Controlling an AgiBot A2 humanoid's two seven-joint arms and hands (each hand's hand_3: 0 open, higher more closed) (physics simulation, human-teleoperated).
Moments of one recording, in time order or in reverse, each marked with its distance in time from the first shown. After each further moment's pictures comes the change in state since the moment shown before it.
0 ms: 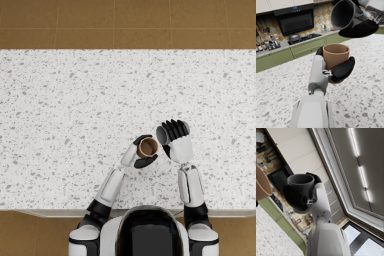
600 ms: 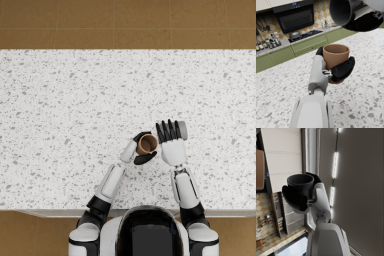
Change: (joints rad) left arm 0.057 -0.007 0.011 0.084 0.000 0.000 0.000; right arm 0.014 -0.044 0.093 0.058 0.578 0.004 0.003
